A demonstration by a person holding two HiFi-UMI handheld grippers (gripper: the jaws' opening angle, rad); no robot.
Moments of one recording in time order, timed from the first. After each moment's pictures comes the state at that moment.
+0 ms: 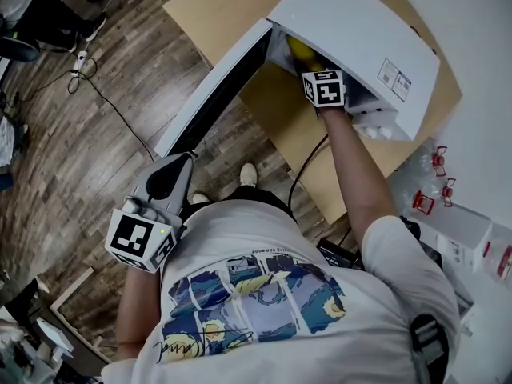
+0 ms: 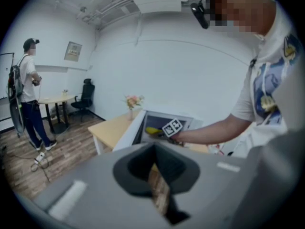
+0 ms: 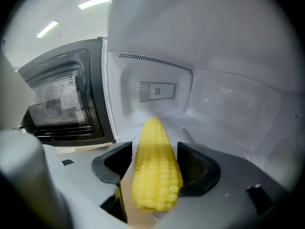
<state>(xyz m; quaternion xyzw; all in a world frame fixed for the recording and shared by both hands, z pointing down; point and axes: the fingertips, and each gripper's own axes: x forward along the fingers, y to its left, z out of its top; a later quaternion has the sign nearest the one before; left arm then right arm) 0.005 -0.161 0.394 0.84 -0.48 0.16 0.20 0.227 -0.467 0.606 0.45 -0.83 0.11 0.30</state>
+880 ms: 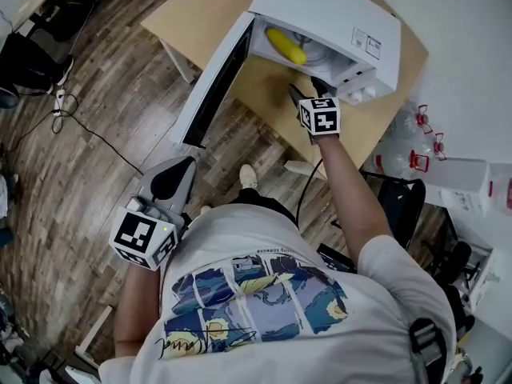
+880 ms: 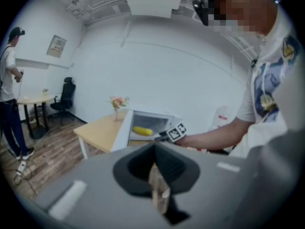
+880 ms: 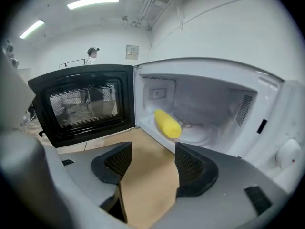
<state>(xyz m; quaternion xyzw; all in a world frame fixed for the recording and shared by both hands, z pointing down) -0.024 -0.115 0.389 0.90 -0.37 0.15 0.18 0.252 -0.321 0.574 0.54 -0.78 0.14 0.28</state>
